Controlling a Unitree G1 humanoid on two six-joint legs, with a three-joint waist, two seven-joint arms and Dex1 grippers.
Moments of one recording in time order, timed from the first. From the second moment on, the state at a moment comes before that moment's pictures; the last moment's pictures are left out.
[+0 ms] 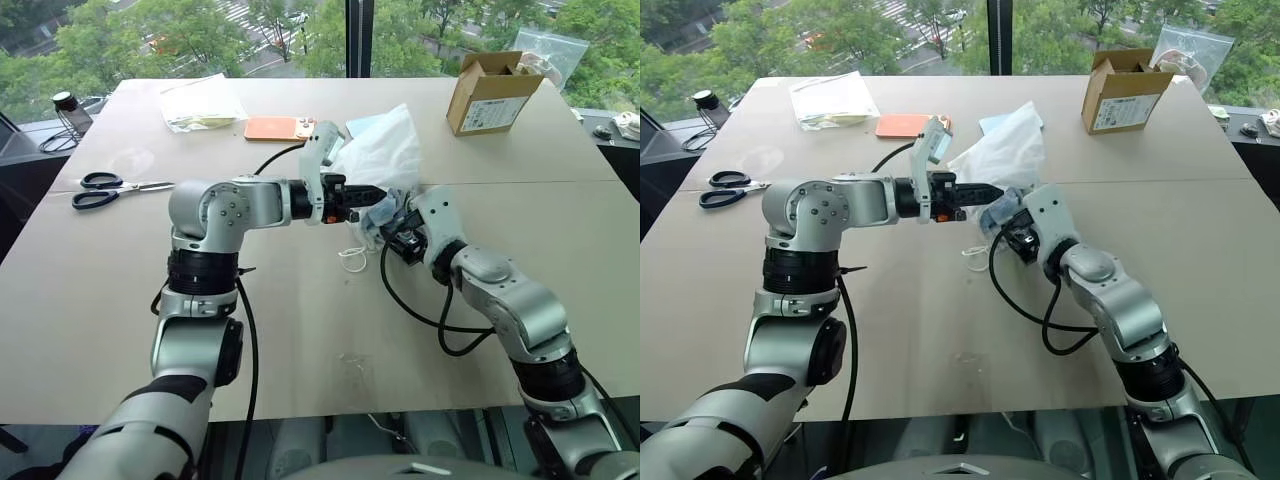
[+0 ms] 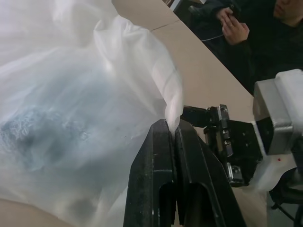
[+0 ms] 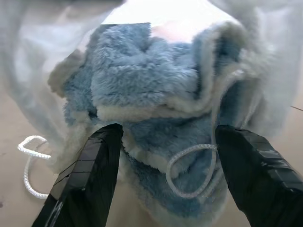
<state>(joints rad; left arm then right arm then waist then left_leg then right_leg) -0.91 0.37 0.04 0.06 -0.73 1.28 -0.58 -0.44 -0.30 0.24 -0.37 0.24 0.85 0.20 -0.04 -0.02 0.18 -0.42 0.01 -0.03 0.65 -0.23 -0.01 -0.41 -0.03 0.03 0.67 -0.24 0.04</state>
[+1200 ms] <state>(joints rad) -0.73 0.75 -0.09 0.11 -0.51 0.74 -1.12 -0.35 -0.26 -0.22 -0.57 1.18 0.85 0.30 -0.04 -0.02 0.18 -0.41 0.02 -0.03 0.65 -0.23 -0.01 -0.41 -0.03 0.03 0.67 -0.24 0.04</state>
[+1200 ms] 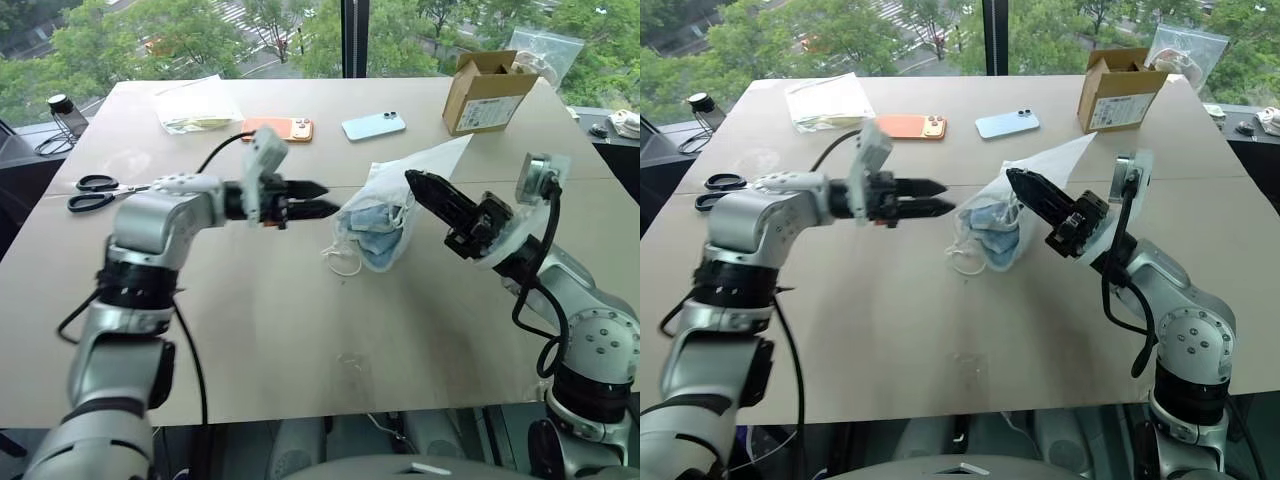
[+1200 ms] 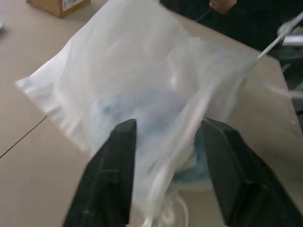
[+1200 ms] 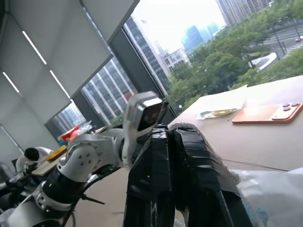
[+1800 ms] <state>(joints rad) -0.51 0.48 -0.23 0.18 -0.15 0.33 -0.85 -0.34 -0.31 -0.21 -0.53 1.22 0.80 0.22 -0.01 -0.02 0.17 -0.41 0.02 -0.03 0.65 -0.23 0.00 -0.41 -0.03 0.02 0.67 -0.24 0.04</state>
